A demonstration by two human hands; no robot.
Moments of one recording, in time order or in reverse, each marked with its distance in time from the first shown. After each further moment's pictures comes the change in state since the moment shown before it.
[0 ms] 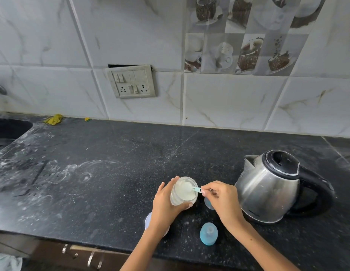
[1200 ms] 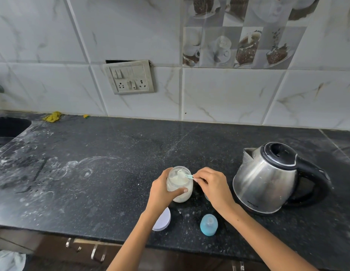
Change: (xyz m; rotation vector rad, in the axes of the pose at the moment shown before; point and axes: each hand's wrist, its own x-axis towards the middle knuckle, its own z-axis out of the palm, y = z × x) left_hand 0.016 -0.004 -0.015 -0.070 -0.090 -0.125; right_hand 0.015 -0.005 0.016 -0.108 -0.024 -0.210
